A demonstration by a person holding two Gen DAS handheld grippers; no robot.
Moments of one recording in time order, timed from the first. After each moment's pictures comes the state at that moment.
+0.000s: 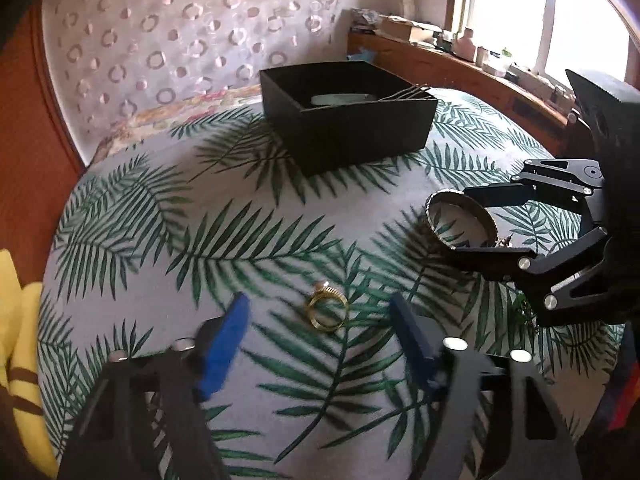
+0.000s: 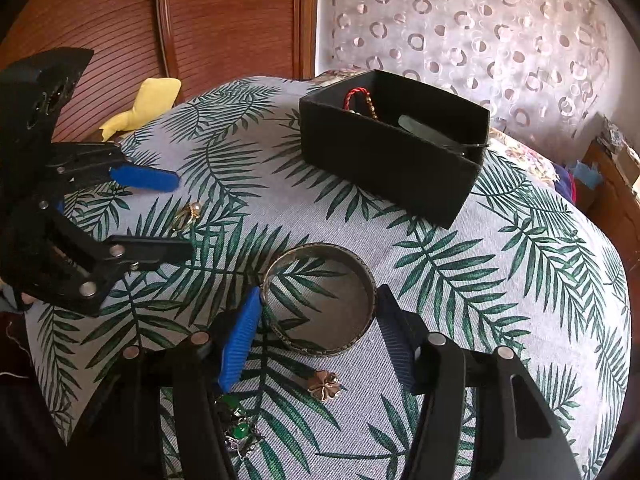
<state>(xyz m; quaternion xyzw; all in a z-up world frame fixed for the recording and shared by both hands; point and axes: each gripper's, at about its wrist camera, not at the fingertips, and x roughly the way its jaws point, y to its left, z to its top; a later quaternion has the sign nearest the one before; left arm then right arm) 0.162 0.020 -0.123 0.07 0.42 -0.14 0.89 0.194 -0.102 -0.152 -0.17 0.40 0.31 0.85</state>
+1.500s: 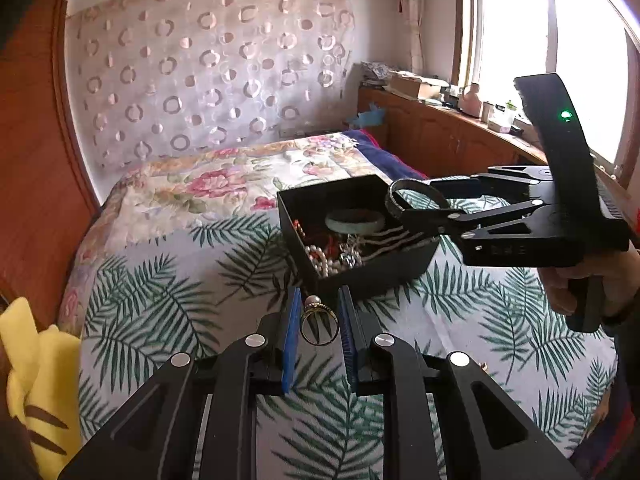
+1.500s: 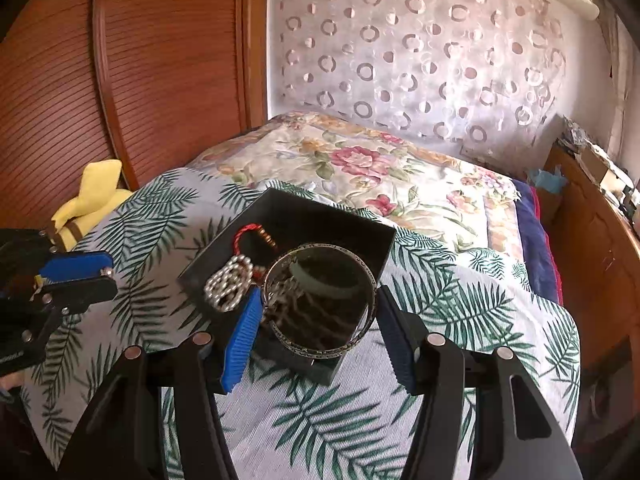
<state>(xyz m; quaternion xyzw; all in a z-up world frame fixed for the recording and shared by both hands) 0.200 0.022 -0.048 0.04 0.33 -0.13 0.93 0.299 -0.110 -0.077 -0.12 0.35 0.24 0.89</state>
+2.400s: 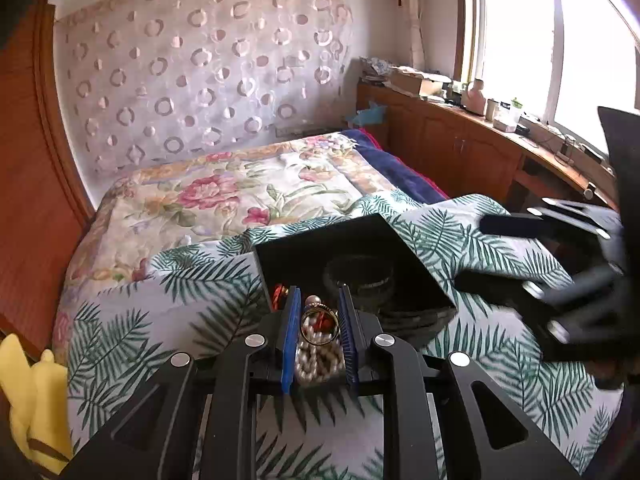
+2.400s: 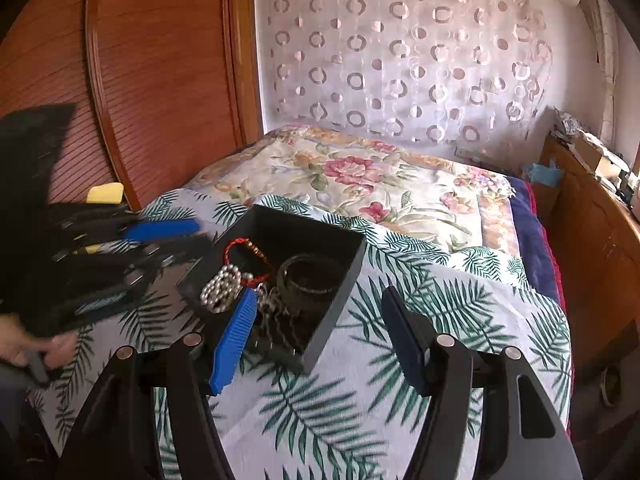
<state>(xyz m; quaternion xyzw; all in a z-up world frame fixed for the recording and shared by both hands) 0.273 -0.011 -0.040 0.05 0.35 -0.13 0.93 0.285 -0.147 -0.058 -0.09 0.34 0.25 0.90</state>
